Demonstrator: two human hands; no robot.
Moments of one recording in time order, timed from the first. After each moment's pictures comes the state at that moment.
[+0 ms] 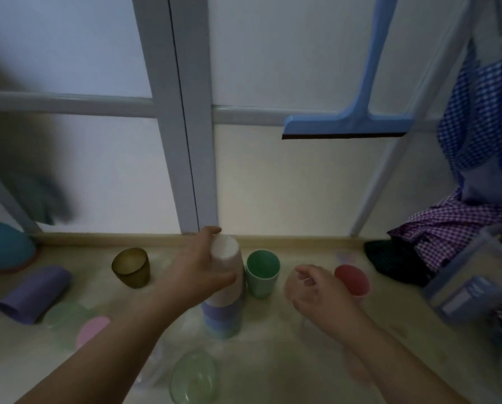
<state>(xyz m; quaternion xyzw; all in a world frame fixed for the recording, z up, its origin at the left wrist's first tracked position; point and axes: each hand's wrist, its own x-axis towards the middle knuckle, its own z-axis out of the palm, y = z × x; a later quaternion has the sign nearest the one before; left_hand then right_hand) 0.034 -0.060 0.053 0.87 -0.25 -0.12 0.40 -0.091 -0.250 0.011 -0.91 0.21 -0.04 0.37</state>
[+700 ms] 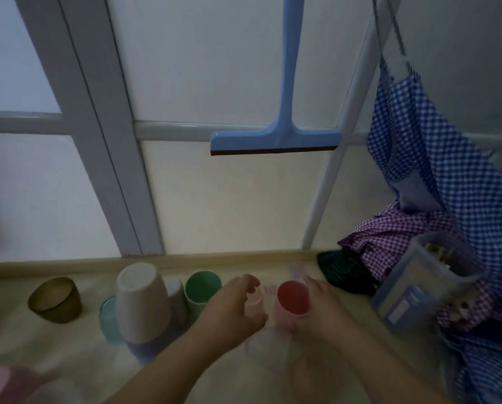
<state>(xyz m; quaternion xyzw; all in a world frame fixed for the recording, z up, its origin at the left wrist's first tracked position) -0.031 -0.198 0.015 0.85 -0.36 -0.17 0.36 -0.117 -0.370 -0.016 -0.91 0.31 0.07 0.26</state>
